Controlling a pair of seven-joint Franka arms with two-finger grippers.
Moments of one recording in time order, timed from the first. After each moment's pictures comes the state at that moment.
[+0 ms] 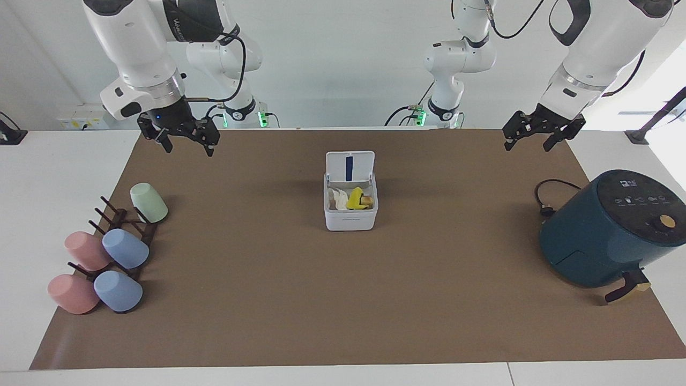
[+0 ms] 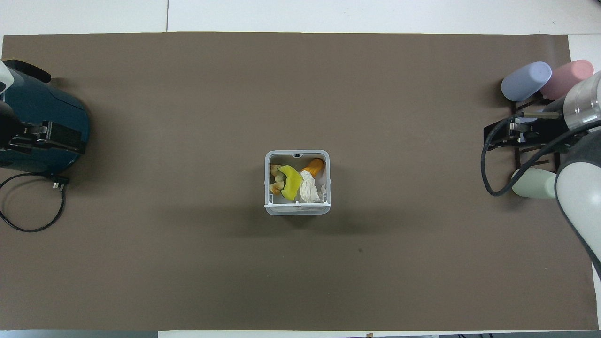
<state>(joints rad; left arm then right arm) -0.03 0.00 -0.06 -1.58 -0.03 1.53 0.00 -0.04 -0.01 0.13 -1.62 -0.03 1.57 0.20</state>
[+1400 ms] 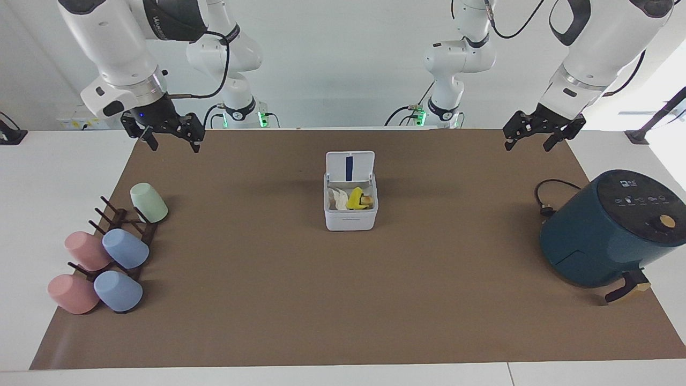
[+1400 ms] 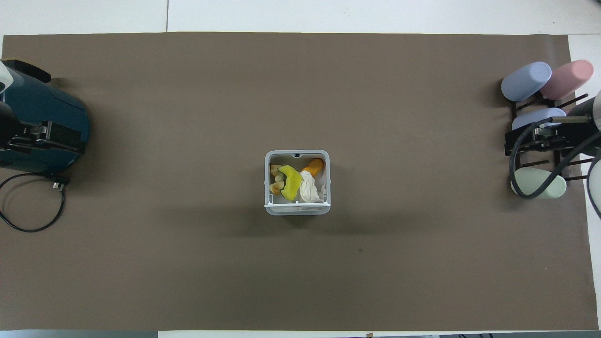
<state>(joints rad) -0.03 0.00 -0.06 -1.58 -0.03 1.53 0.00 0.00 -0.02 0.03 -1.62 -0.03 1.54 0.09</state>
